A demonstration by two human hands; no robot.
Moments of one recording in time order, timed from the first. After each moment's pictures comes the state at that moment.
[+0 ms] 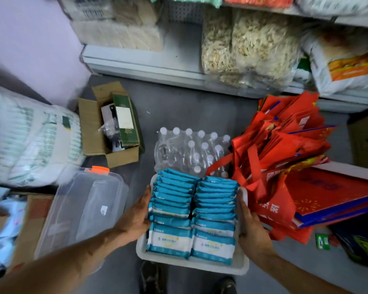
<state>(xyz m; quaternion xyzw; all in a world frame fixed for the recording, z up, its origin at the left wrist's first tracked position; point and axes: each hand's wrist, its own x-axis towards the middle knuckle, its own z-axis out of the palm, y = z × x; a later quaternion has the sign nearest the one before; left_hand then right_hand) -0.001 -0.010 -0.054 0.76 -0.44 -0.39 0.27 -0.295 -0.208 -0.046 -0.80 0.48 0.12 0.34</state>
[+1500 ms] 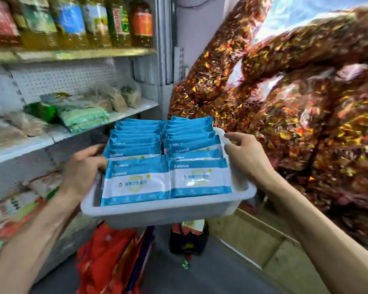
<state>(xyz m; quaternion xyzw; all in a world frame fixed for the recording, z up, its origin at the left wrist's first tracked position) -0.360 -0.237 0.779 0.50 -0.60 -0.42 0.46 -0.694 -0.147 0.810 -0.49 0.77 -0.40 0.10</state>
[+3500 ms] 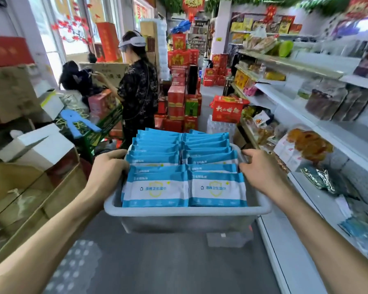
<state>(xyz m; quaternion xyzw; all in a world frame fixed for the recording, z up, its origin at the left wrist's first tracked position) -1.070 0.798 0.746 -0.28 -0.71 -0.62 -0.19 -0.802 1.019 0.746 0.46 0.83 -0.18 -0.25</state>
